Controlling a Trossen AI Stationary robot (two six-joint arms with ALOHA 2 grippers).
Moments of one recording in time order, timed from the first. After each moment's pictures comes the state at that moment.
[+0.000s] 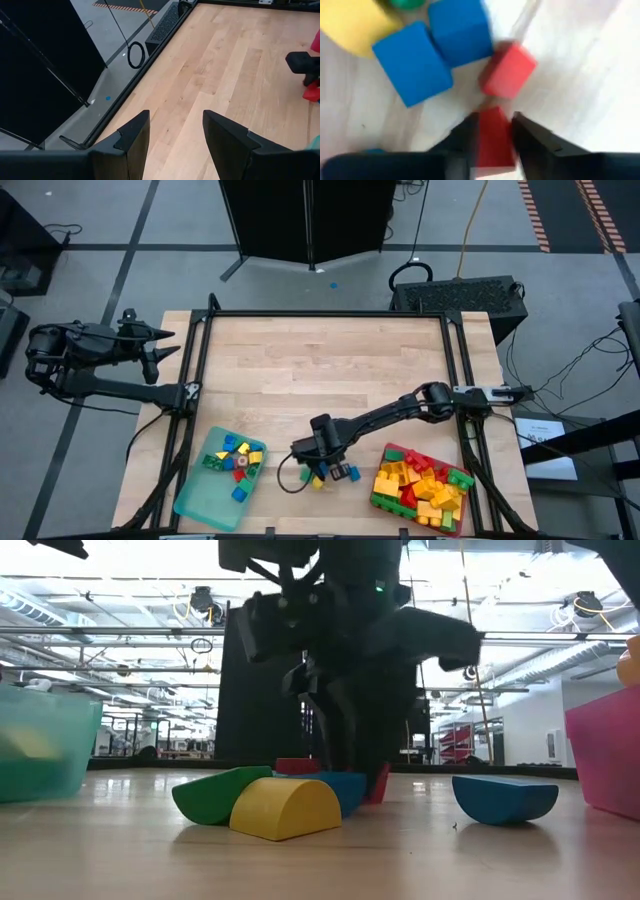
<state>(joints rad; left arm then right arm) -0.02 0.48 1.30 -1.46 -0.48 -0.18 0.29 2.34 1.93 -1.07 0.04 -0.07</state>
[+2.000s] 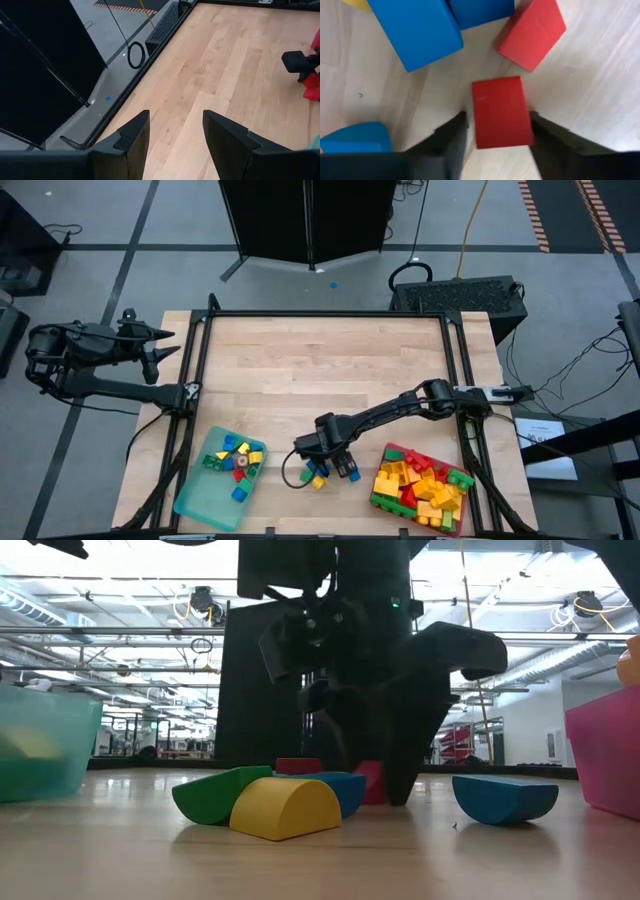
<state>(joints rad) -0.02 0.48 1.30 -1.46 -0.48 -0.17 0.26 2.32 1.85 -1.08 -0.01 -0.12</state>
